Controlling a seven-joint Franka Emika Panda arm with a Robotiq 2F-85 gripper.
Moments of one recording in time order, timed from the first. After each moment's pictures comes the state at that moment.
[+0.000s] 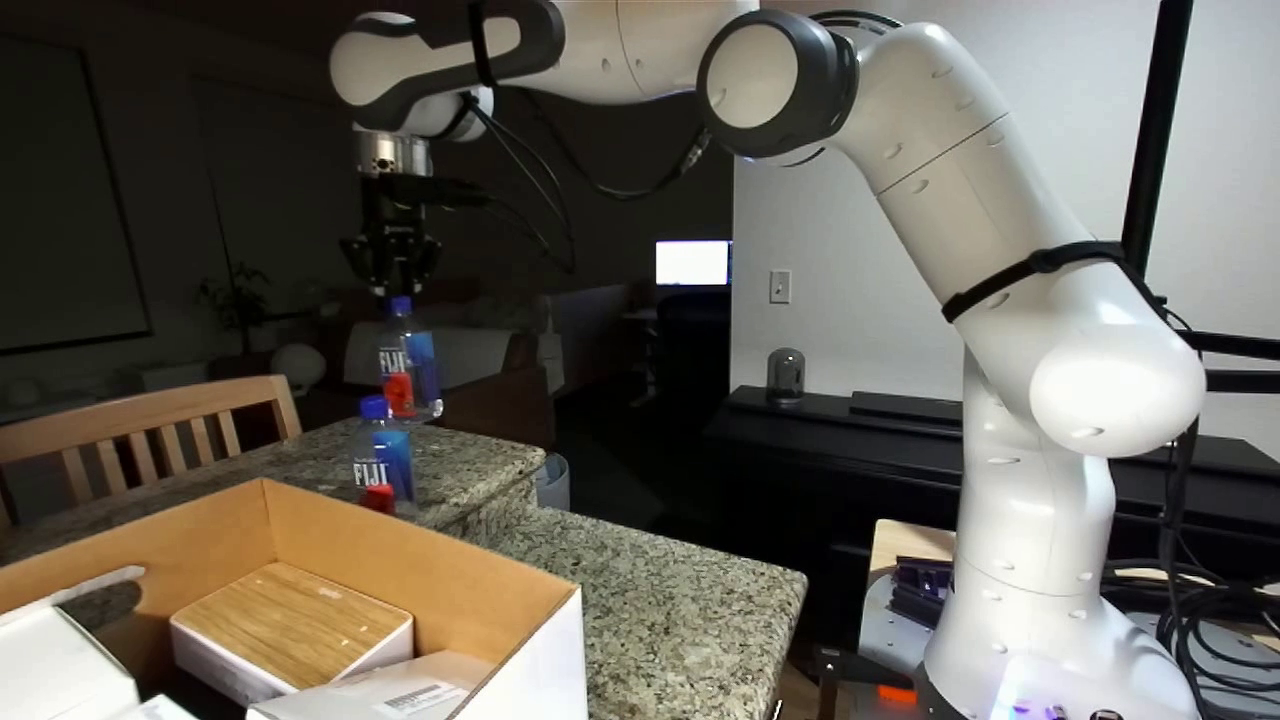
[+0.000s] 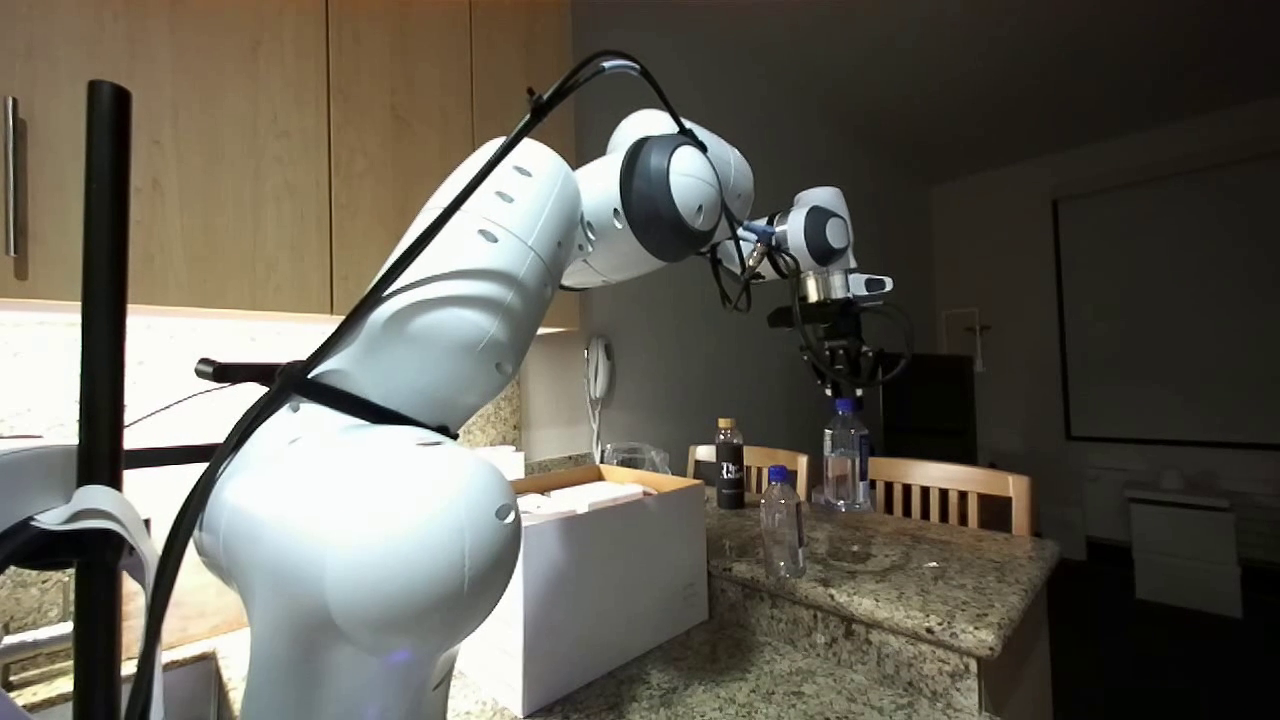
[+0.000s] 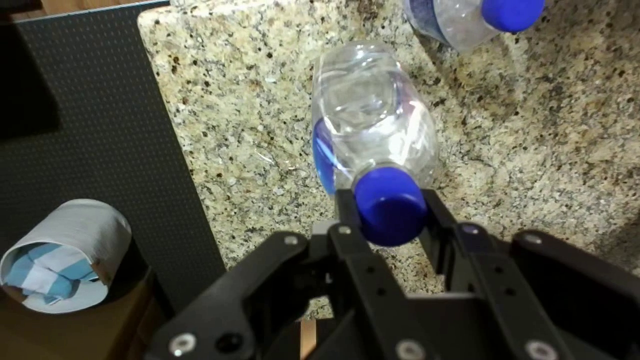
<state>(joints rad) 0.10 0.55 -0.09 -1.10 0.01 1.83 0.21</state>
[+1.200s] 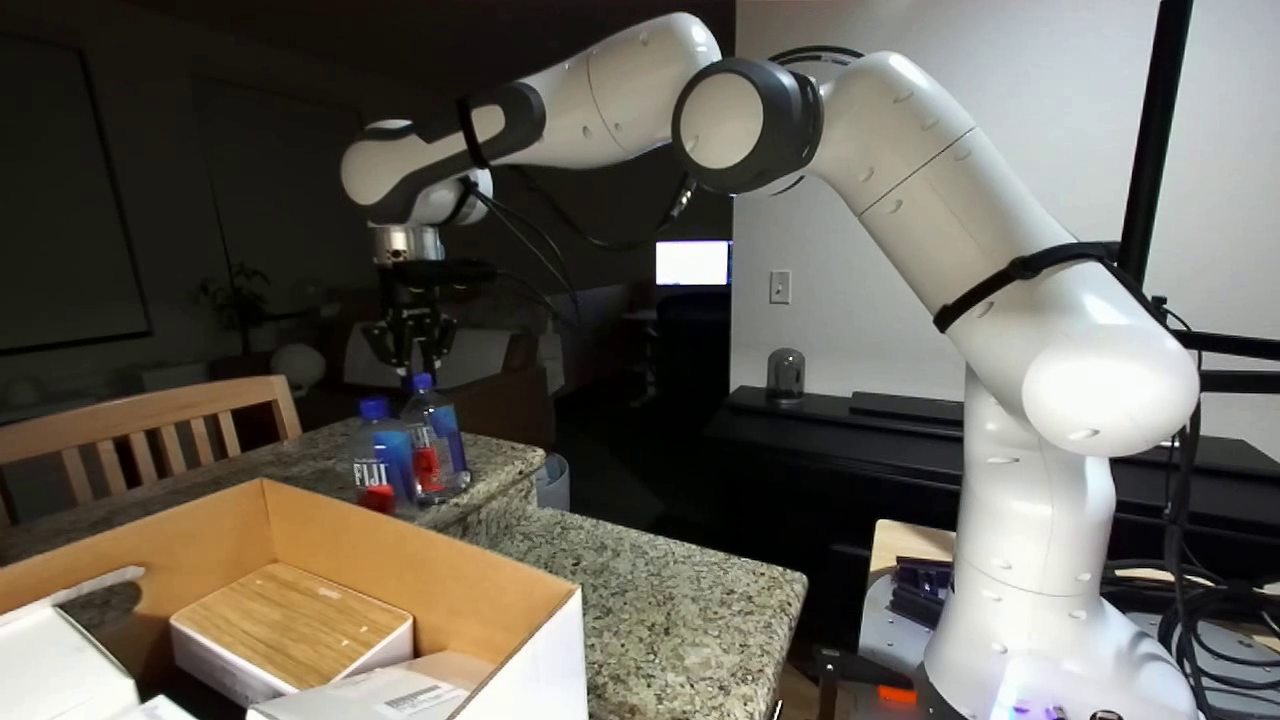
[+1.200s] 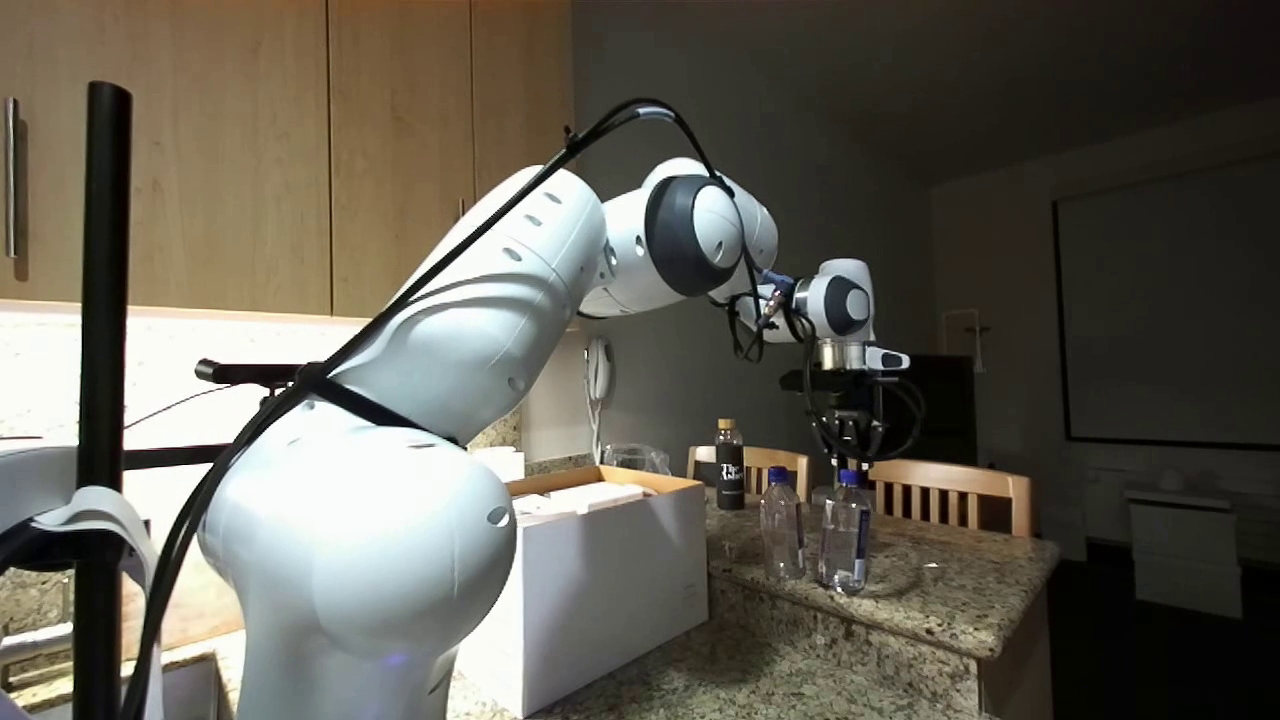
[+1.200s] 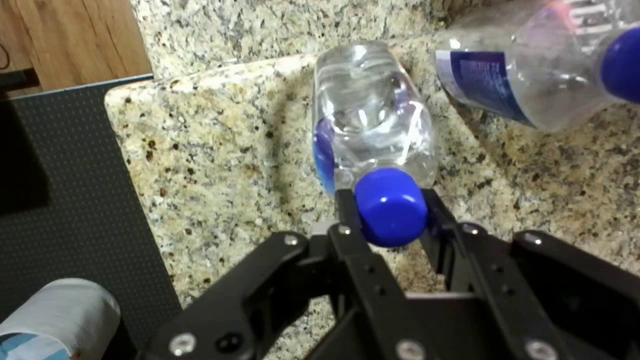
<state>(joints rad) 0.06 0.66 -0.07 -1.17 0.05 1.86 0.20</state>
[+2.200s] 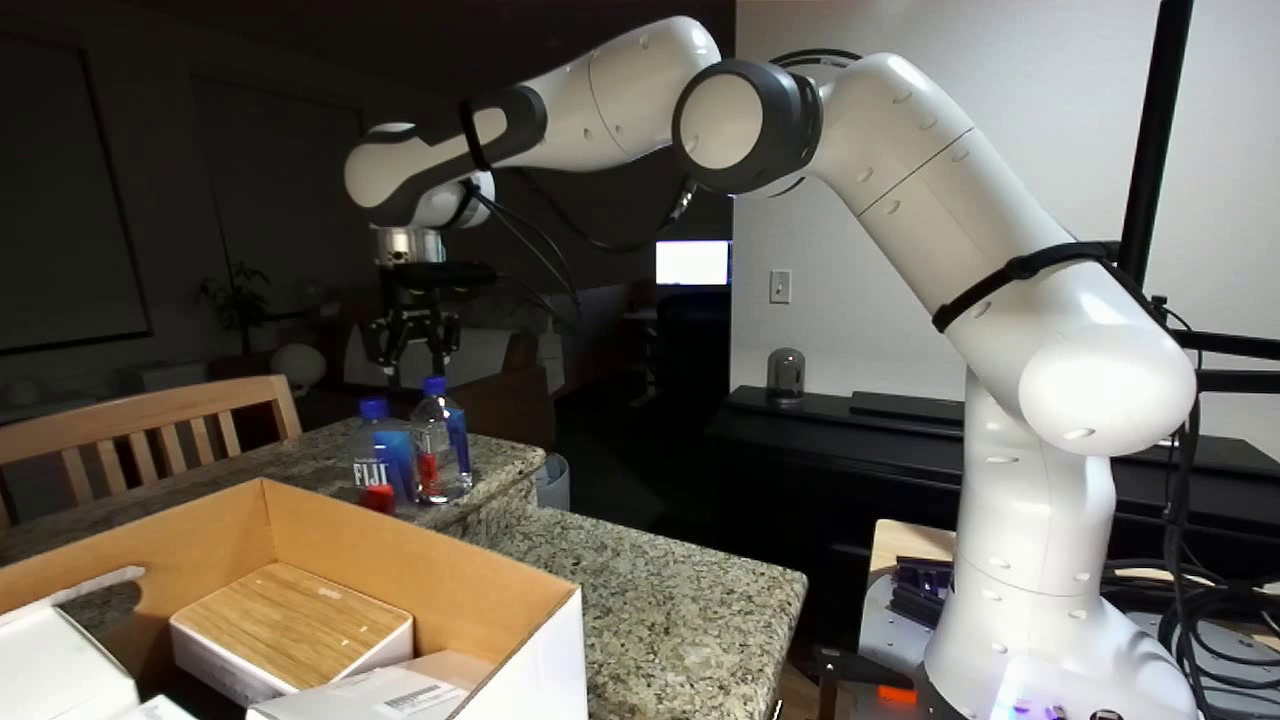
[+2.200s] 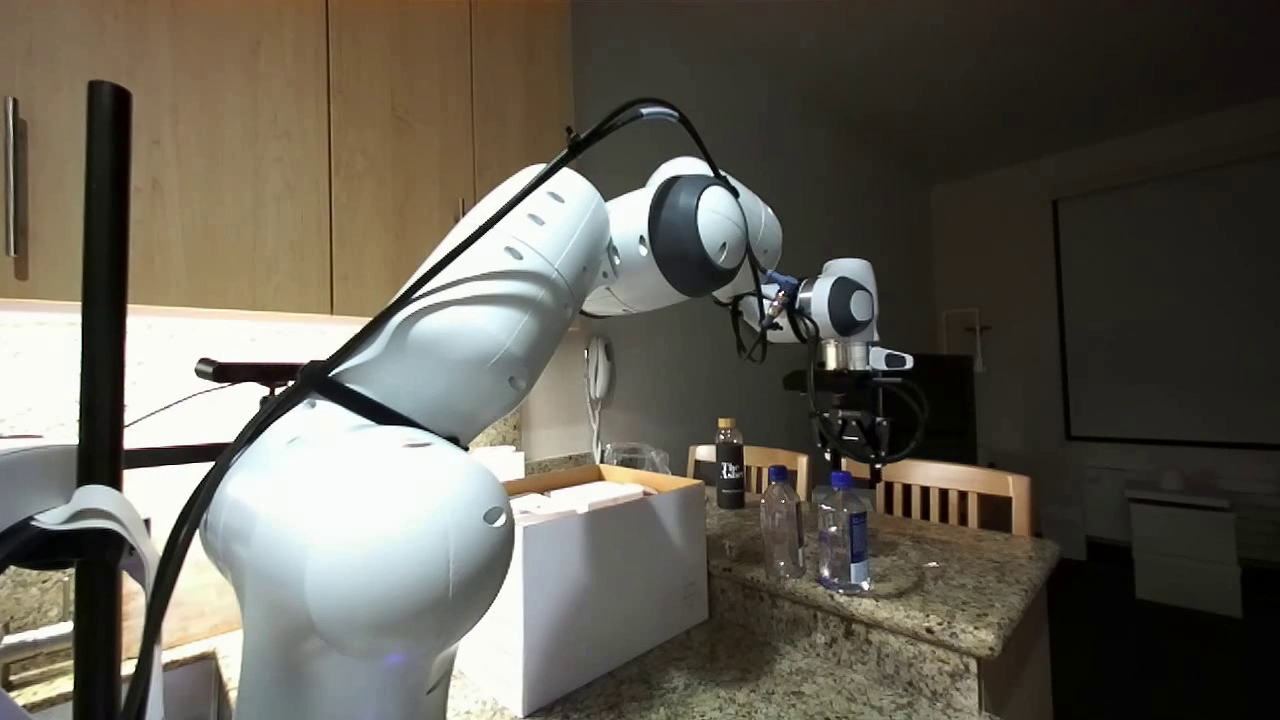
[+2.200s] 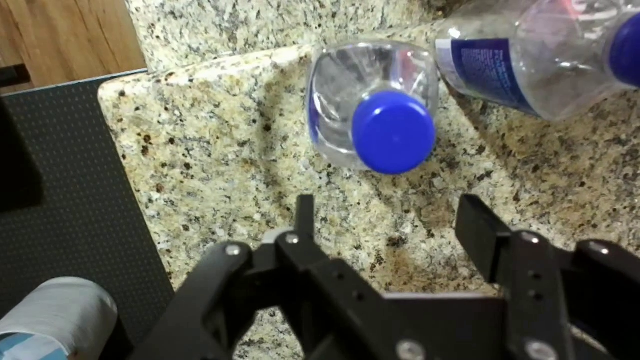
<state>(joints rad) 0.05 0.66 -0.05 -1.17 0.05 1.88 0.20</state>
